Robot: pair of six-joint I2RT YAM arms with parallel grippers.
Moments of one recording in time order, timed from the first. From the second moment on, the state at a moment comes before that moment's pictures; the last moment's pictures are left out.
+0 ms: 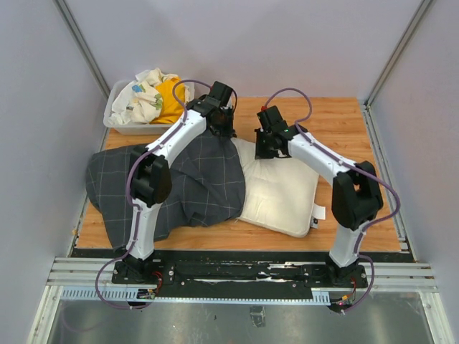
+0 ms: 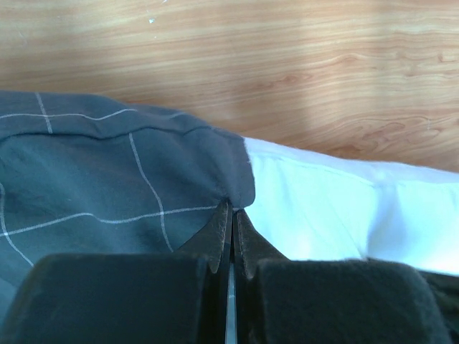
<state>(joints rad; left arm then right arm) -0.50 2.16 2.03 -0.77 0.00 -0.44 0.52 1.88 1.50 -0.58 0.01 0.48</state>
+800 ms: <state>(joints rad) -0.51 2.10 2.12 -0.78 0.17 -0.54 0.57 1.81 1.64 -0.64 0.04 0.41</state>
